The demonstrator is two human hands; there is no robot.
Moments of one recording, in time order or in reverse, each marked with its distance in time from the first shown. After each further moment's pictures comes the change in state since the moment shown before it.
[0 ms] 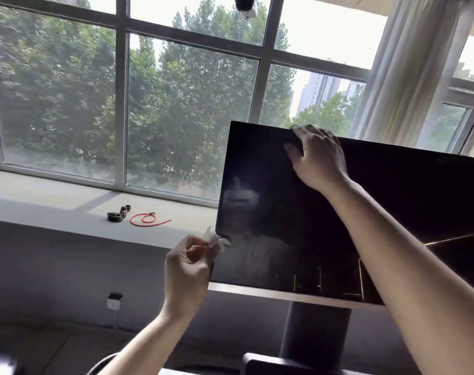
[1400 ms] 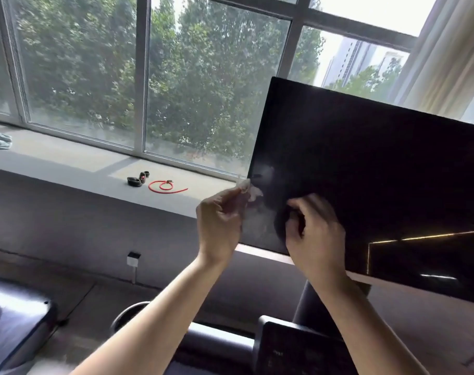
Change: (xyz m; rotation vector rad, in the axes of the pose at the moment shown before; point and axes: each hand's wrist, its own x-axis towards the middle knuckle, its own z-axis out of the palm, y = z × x) left_hand 0.023 -0.012 0.010 0.024 0.037 0.175; right_hand -0.181 -0.053 0.068 0.256 0.184 -0.067
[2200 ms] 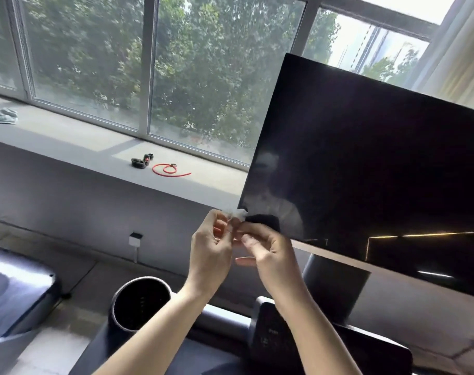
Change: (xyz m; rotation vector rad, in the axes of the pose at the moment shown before) left_hand -0.068 -0.022 -0.031 0.021 -0.064 -0.222; right_hand -0.050 -0.064 0.009 0.892 -0.517 0.716
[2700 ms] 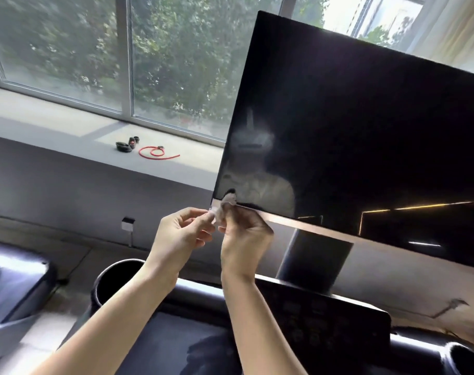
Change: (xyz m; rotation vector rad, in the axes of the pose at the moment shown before) left_hand -0.009 0.006 -0.021 -0.032 -0.055 -0.354; right_hand 0.015 0.033 0.044 0.381 0.571 -0.071
